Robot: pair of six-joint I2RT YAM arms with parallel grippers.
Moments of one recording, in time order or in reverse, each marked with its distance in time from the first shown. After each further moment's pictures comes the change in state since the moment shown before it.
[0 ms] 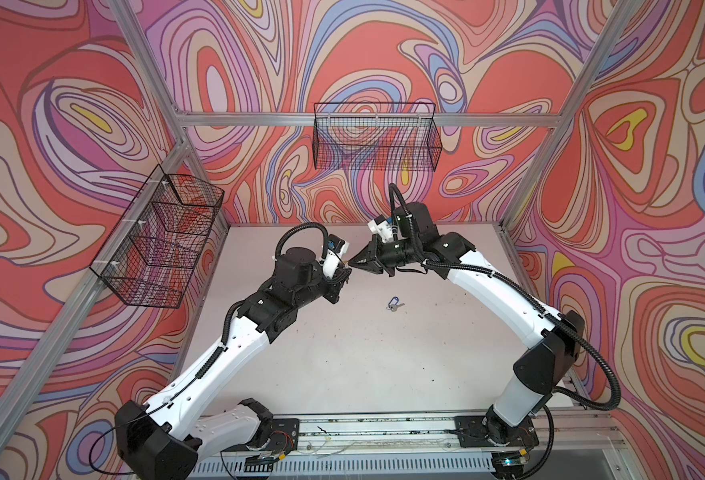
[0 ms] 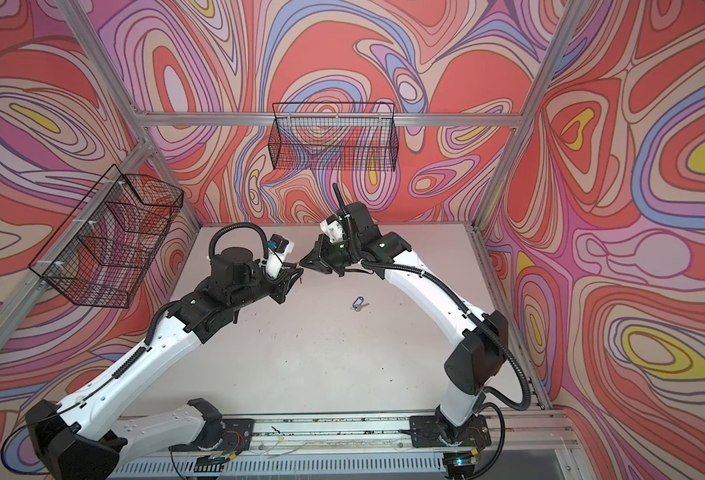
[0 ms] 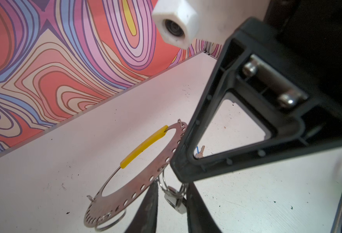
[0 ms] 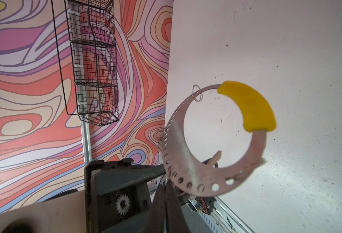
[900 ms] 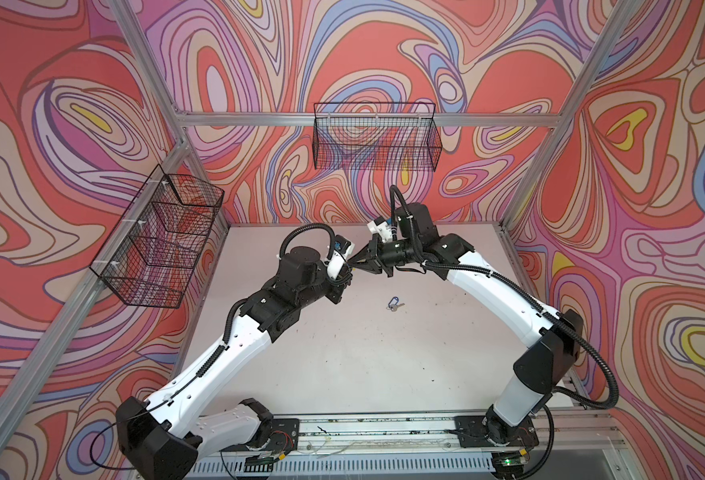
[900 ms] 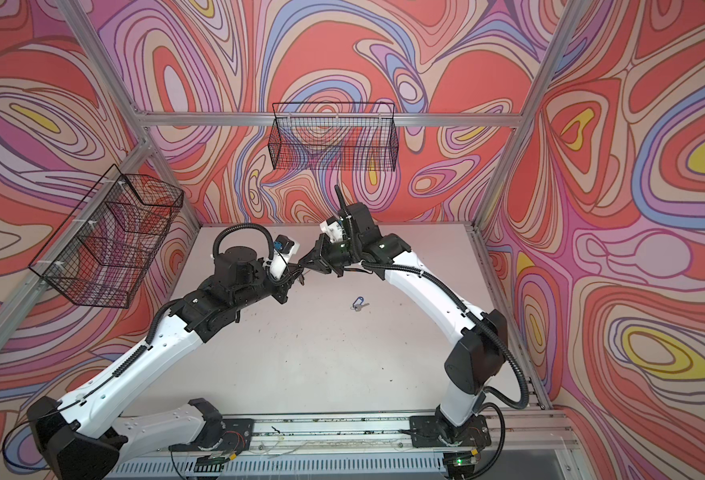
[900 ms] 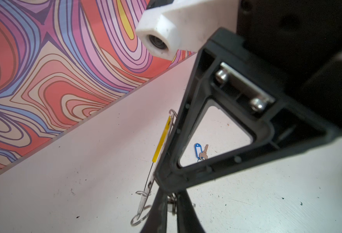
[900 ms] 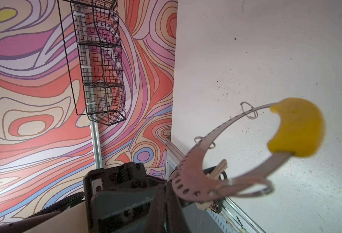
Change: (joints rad) left arm -0.036 0.015 0.029 -0.019 -0.053 0.063; right arm -0.009 0.000 -0.028 0.059 -0.052 0.059
